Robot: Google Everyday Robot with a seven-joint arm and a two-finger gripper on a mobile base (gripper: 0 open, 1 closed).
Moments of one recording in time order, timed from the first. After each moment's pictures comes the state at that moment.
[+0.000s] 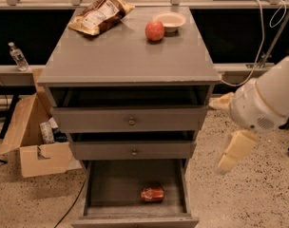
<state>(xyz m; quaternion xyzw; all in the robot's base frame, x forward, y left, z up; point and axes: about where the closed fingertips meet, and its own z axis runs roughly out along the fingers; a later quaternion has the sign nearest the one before) 0.420 -0.160 0.851 -0.63 0.75 0.12 0.20</state>
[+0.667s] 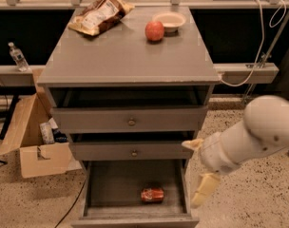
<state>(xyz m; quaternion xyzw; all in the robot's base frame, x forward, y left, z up) 0.408 -0.120 0.703 -0.65 0.70 0.20 0.22</state>
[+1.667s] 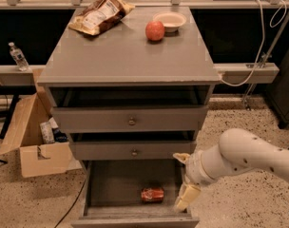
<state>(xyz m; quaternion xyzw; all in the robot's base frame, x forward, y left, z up) 0.429 -0.104 0.589 -0.64 0.71 0.19 0.23</state>
